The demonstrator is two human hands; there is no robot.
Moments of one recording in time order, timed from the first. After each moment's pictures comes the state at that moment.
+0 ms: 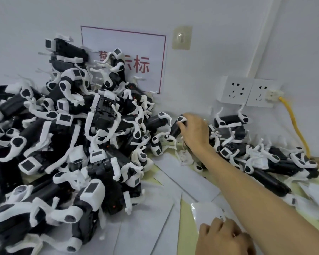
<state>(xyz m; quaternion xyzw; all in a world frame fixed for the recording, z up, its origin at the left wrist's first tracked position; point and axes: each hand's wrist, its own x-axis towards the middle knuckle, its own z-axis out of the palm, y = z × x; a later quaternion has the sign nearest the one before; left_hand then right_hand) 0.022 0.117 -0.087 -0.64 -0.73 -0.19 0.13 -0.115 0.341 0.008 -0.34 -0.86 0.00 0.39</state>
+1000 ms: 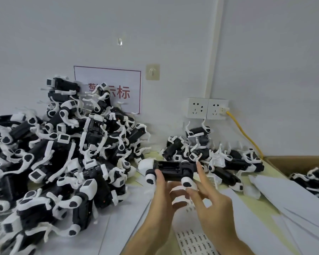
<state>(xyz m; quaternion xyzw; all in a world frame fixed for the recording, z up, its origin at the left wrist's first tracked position) -0.005 0.091 -0.025 -0.29 -0.44 -0.73 -0.44 0.111 0.164 -0.043 -0.19 -0.77 0.25 0.55</state>
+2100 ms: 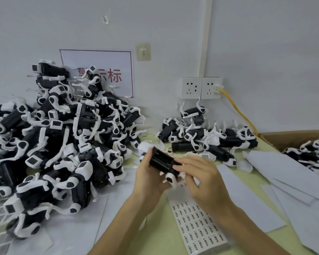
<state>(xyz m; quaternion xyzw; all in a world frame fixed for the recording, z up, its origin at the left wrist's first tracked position) -0.025 0.086 -0.021 -0.23 -0.39 -0.73 -0.51 0.119 0.178 -0.039 -0.13 -0.86 0.08 0.49</state>
